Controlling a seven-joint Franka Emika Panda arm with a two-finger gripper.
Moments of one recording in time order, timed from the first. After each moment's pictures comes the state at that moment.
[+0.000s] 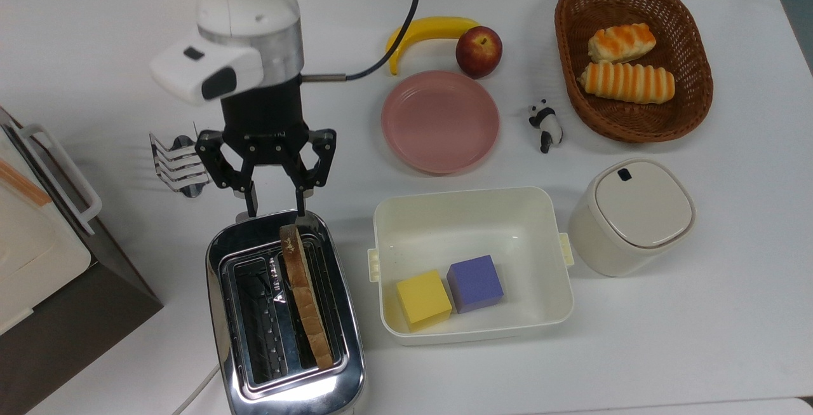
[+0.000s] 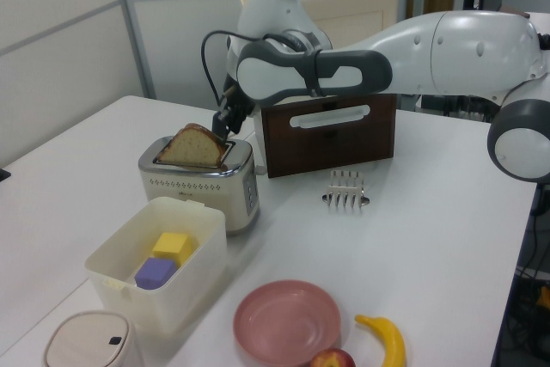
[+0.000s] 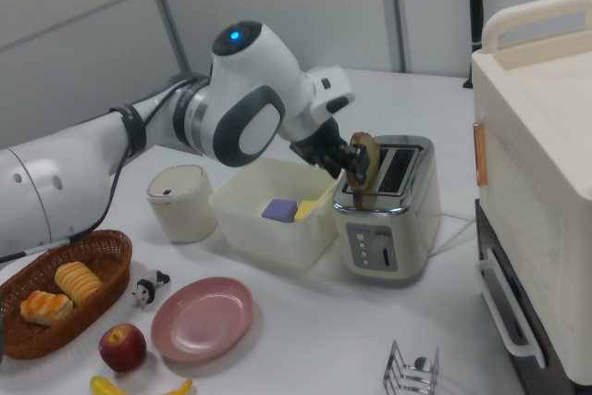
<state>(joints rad) 0.10 0.50 -0.21 -1.27 0.13 2.23 -0.18</state>
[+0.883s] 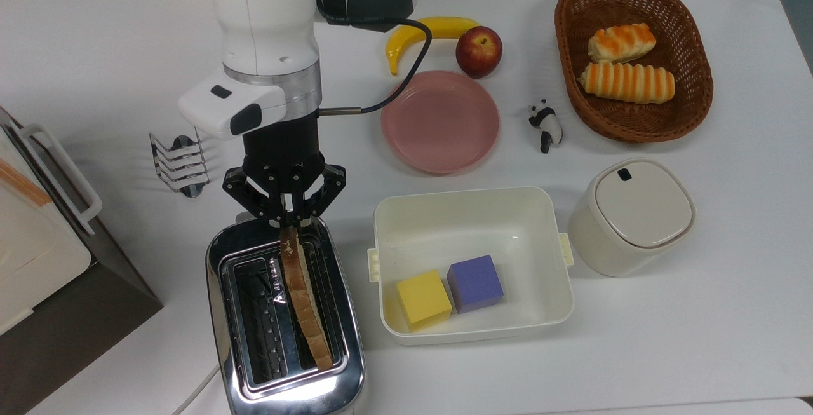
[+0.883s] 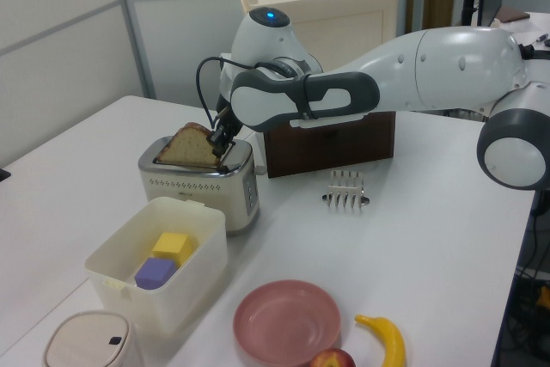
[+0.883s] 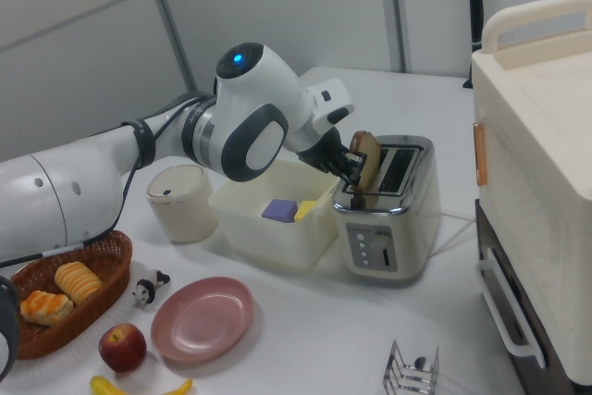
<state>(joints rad) 0.11 0.55 -0.20 -1.29 0.13 2.34 -0.19</state>
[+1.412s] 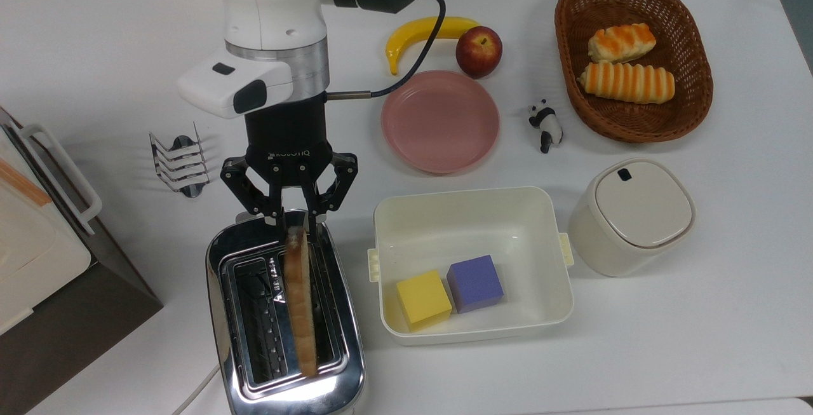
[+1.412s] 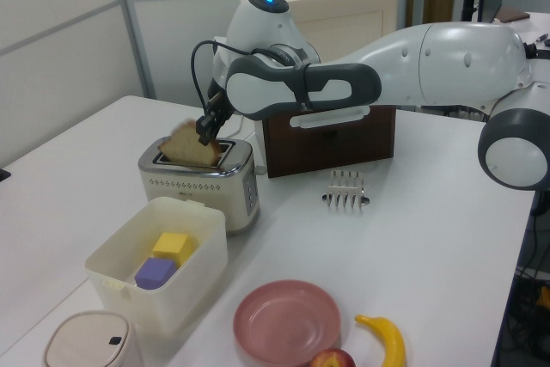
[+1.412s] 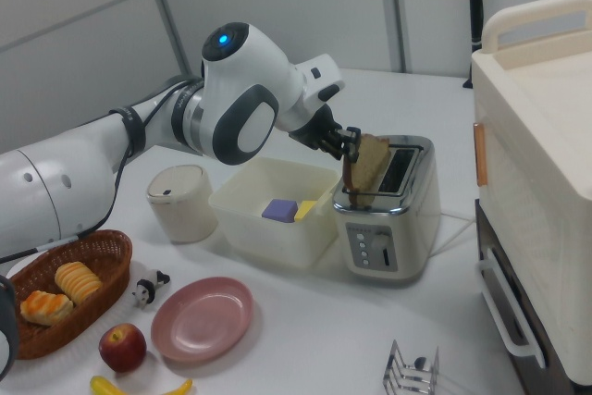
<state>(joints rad) 0.11 0.55 -0.19 -1.23 0.13 2.34 -0.19</state>
